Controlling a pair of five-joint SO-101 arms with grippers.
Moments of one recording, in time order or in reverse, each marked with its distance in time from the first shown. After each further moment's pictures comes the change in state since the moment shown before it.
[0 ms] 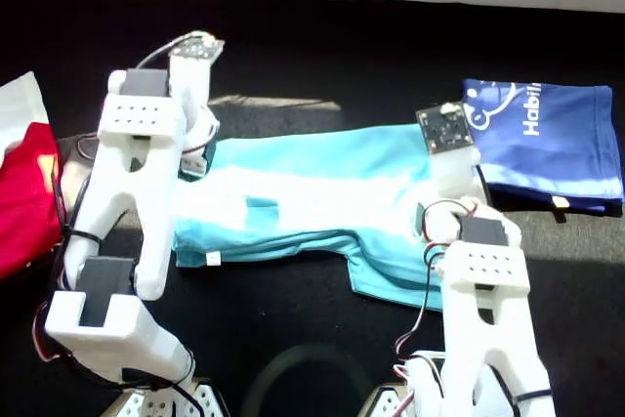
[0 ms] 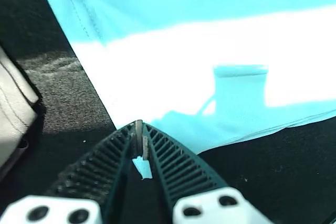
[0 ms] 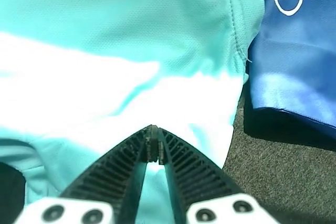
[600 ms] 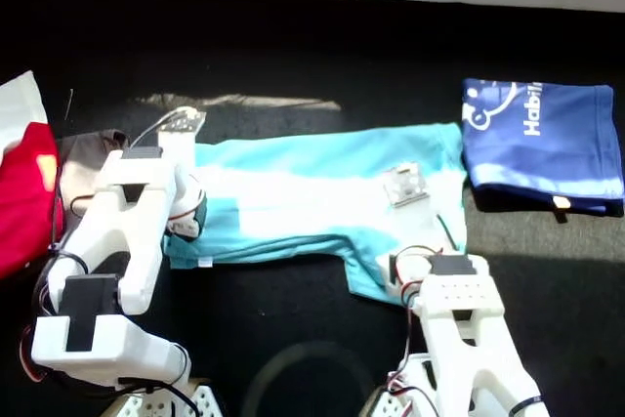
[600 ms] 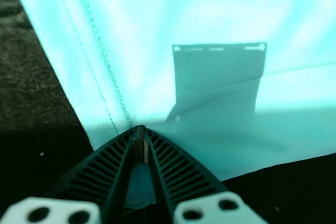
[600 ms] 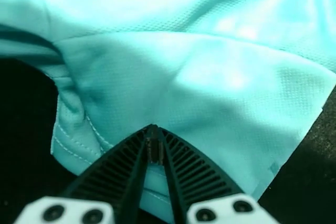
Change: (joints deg) left arm -6.1 -4.2 29.8 -21.0 -2.0; right arm -8.2 -2.5 16.1 0.0 0.0
